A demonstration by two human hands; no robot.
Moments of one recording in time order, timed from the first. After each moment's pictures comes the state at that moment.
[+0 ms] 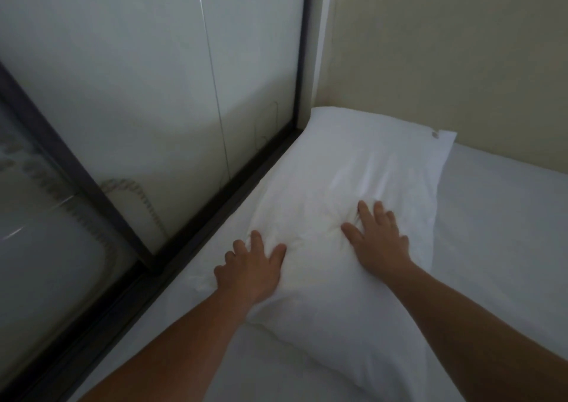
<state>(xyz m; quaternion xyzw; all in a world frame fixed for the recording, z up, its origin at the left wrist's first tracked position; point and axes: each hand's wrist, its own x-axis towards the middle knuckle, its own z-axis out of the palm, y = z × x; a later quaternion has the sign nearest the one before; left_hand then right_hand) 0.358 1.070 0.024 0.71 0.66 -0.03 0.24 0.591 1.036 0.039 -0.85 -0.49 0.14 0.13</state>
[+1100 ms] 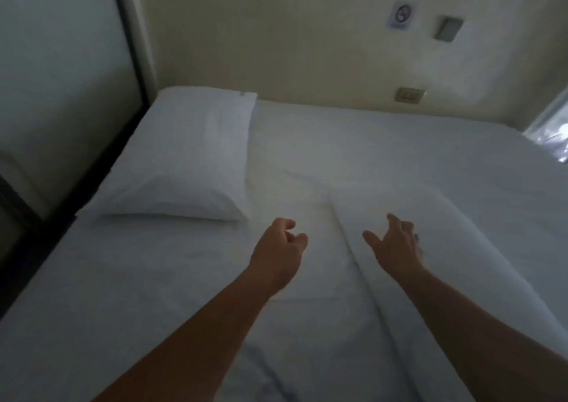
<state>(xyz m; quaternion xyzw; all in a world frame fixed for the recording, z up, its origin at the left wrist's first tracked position) 0.387 0.642 0.168 0.75 0.36 0.12 0.55 0.577 0.496 0.131 -0.97 -0.14 0.04 0.20</state>
